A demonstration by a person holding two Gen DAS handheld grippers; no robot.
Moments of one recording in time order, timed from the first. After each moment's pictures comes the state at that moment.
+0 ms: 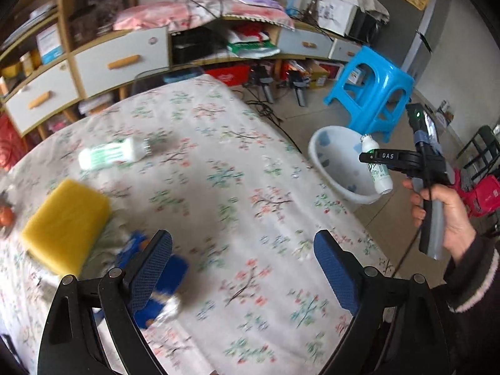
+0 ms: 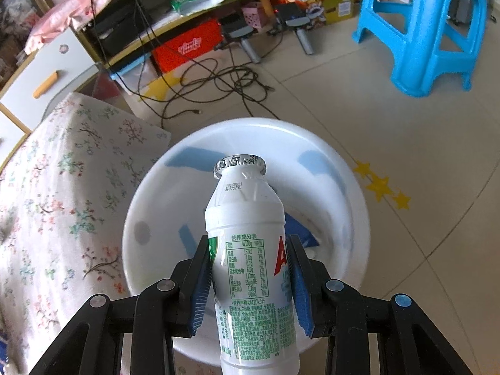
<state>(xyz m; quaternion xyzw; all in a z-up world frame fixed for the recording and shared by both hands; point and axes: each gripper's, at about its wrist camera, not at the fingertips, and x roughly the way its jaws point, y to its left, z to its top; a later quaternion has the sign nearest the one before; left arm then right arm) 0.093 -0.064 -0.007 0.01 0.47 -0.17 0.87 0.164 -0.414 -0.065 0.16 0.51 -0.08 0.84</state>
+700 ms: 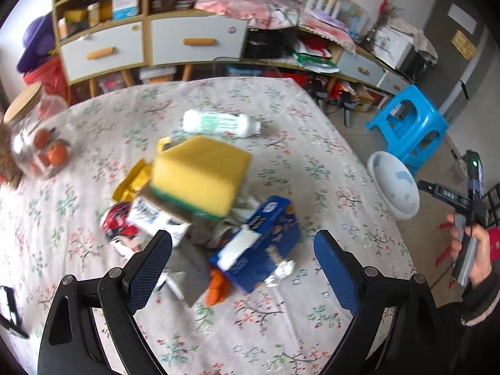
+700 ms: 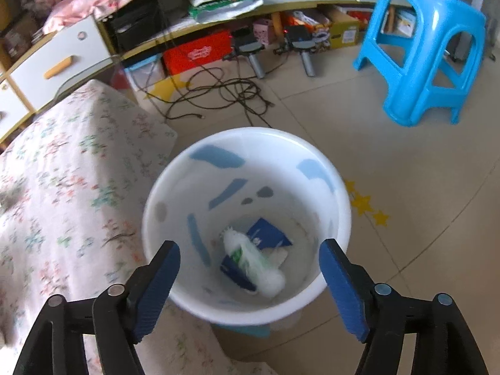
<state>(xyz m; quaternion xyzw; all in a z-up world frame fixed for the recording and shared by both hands) 0.082 0.060 -0.010 -0.07 0.49 -0.08 0.87 0.132 -0.384 -0.023 0.09 0.49 -0.07 0.86</state>
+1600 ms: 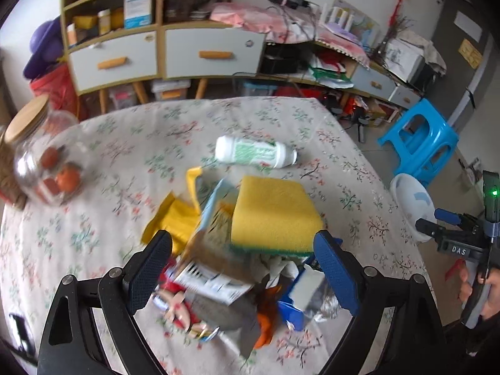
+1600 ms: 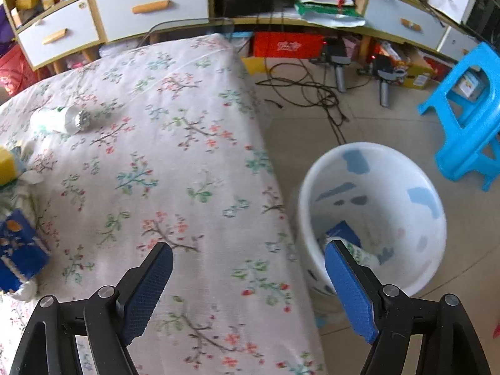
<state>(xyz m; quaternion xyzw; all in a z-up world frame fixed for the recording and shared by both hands) 0.123 0.089 -0.014 -0.05 0.45 -0.07 0.89 0.134 -0.232 -0.014 -0.03 0.51 0.03 0.86</state>
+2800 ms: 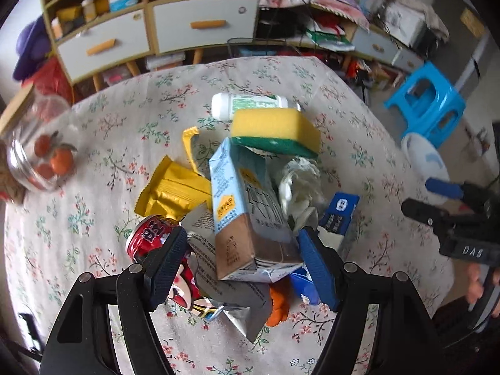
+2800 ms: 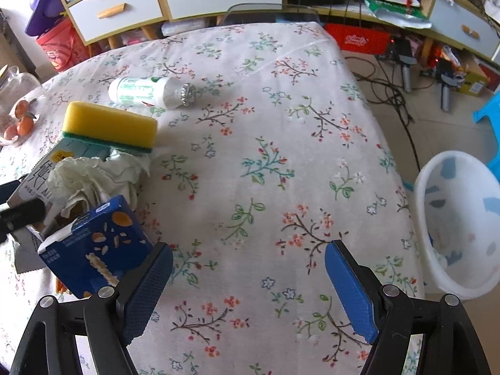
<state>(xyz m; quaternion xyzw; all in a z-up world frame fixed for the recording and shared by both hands) 0.117 0.076 -0.041 0.00 0.52 -0.07 0.85 0.131 -0.141 -0.021 -0.02 0.53 0.11 0.84</state>
